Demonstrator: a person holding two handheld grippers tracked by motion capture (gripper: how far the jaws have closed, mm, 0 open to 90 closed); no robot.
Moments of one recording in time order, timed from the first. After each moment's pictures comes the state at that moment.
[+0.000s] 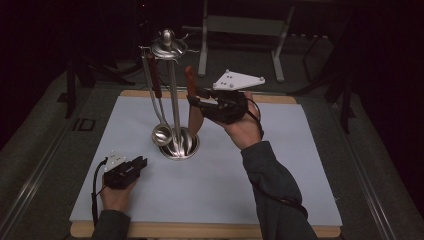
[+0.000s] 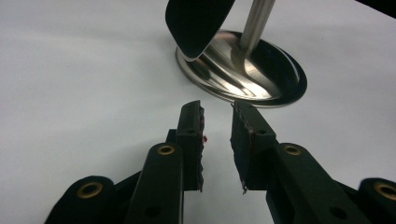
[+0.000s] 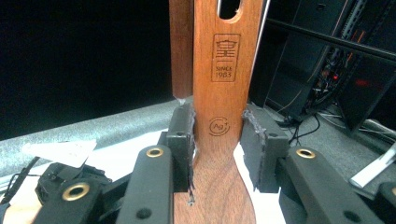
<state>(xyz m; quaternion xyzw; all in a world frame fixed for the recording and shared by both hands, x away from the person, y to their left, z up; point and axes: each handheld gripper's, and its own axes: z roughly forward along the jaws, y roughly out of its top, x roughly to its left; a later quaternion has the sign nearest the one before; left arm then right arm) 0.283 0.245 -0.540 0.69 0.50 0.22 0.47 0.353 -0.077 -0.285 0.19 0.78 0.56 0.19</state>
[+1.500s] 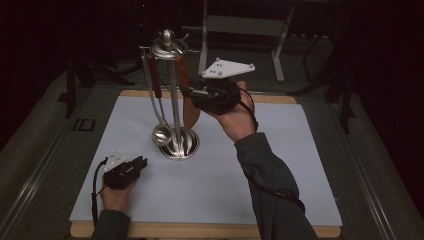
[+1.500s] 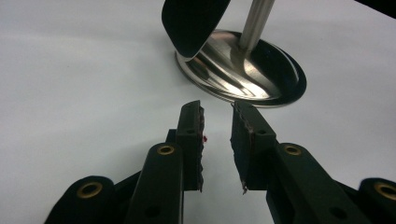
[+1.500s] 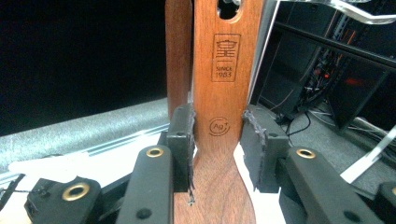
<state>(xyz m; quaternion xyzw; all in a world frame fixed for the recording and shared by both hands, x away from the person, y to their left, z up) 0.283 0.245 -0.540 0.69 0.50 0.22 0.47 0.358 -0.056 -0.263 0.20 0.79 0.54 0.21</state>
